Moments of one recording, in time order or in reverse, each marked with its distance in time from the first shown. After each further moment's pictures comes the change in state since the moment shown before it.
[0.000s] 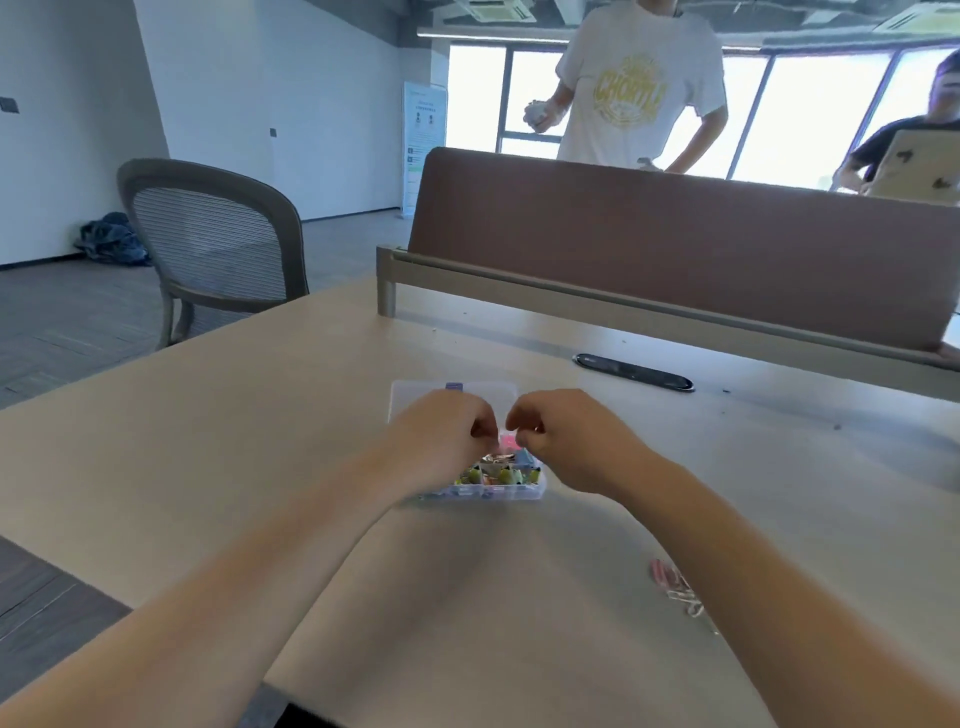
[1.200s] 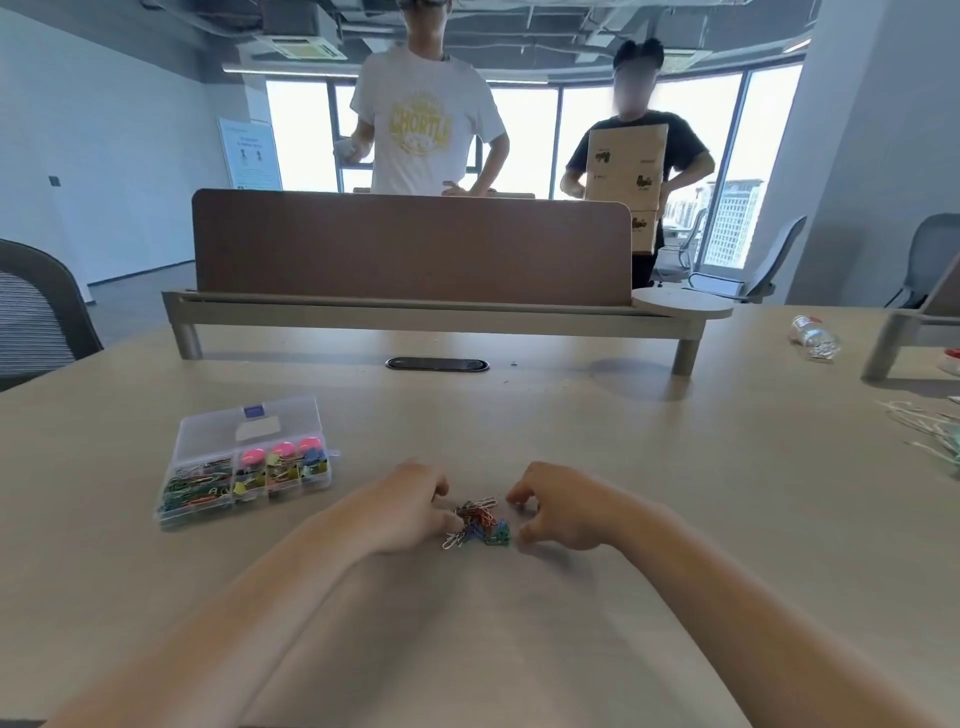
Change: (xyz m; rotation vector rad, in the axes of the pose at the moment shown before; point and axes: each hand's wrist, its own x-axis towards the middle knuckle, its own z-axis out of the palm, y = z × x) left_hand -0.019 0.167 0.102 0.014 -0.321 0.134; right_hand -0.204 0.146 -0.029 -0.043 -0.205 0.307
